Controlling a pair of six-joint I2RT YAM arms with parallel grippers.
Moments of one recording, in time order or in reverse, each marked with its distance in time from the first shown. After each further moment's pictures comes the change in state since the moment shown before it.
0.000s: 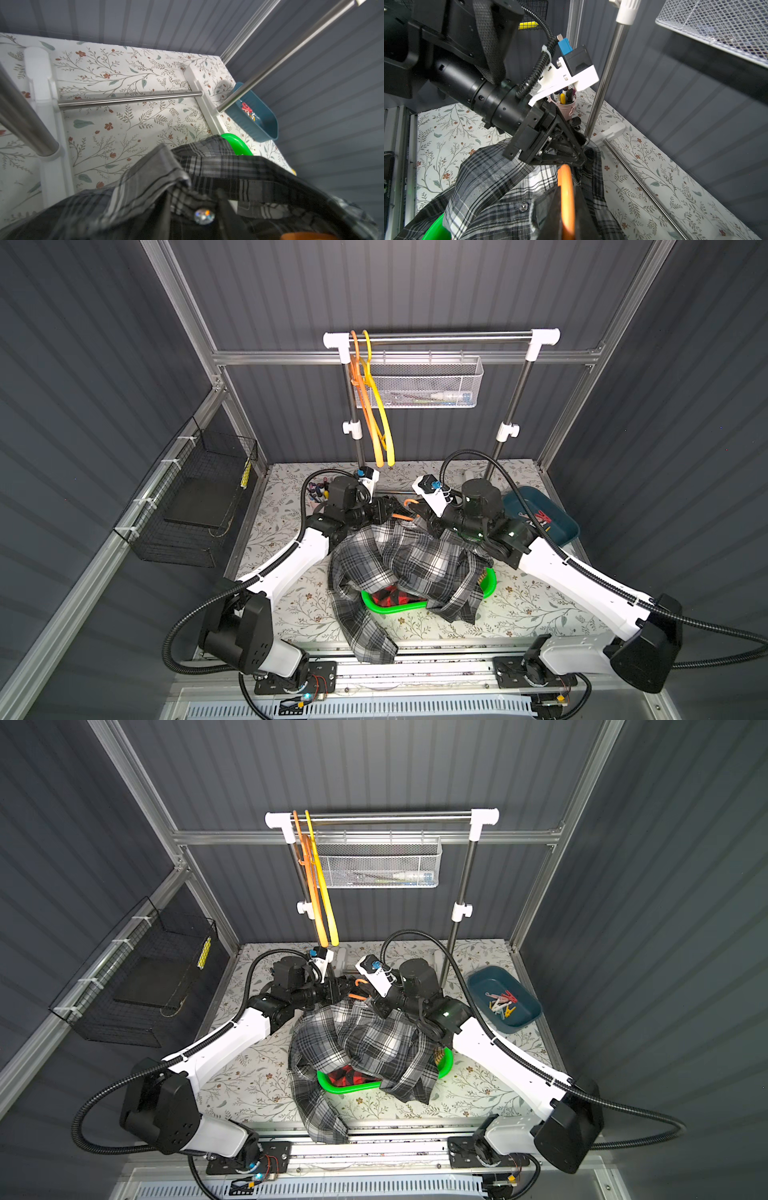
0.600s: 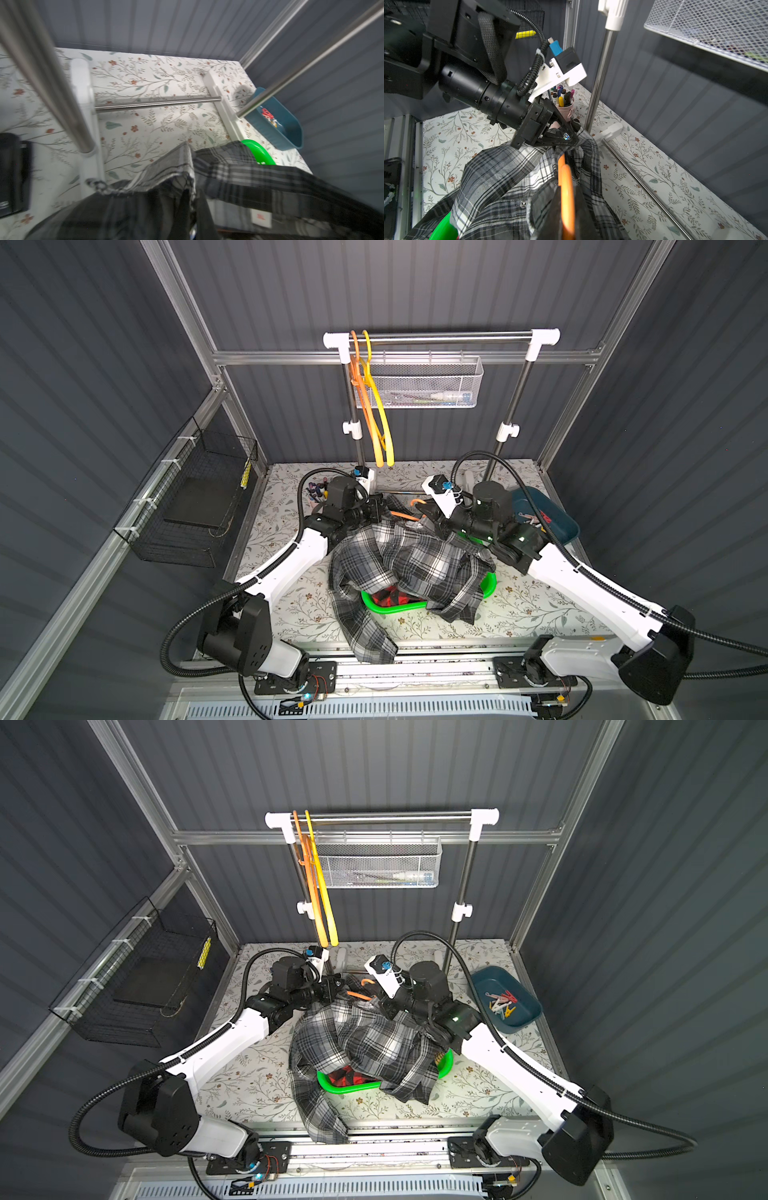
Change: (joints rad) left arm 0.020 -0.016 0.000 -0.032 -0.142 0.037; right arm -0.051 -0.086 -0.061 0.019 -0.034 0.046
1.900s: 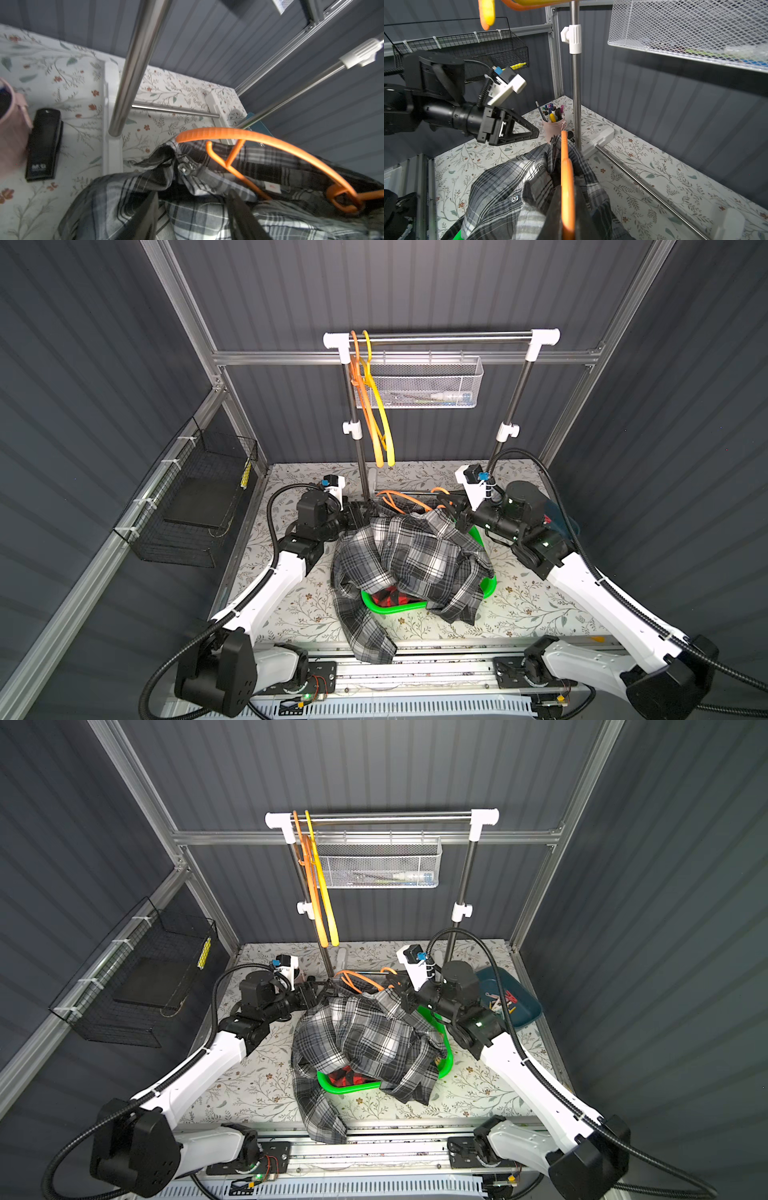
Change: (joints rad) left arm 0.124 -0.230 -0.228 0.148 0.097 -0.161; right arm -0.117 -0.084 -0.061 0.073 -0.087 0.128
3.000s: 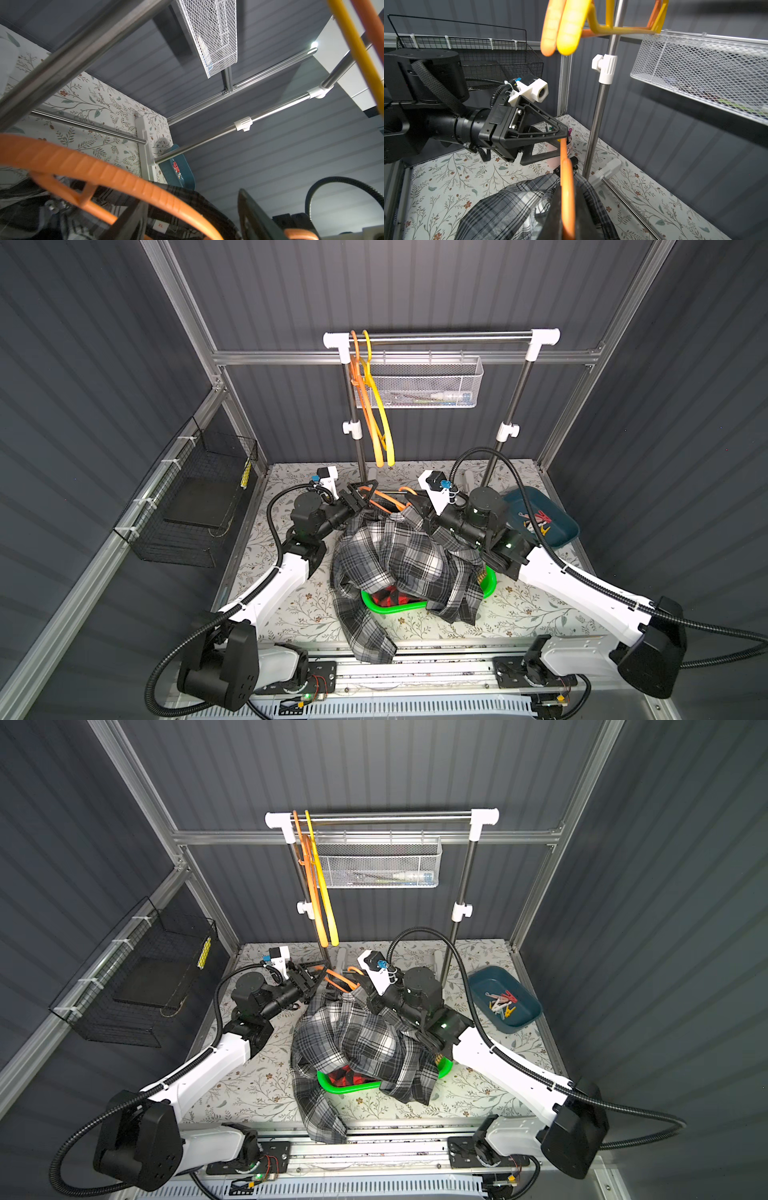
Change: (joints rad) left arm -0.012 0.057 -0.062 0.497 0.142 -0.594; right arm 0.230 0.137 0.023 0.239 0.193 -0.080
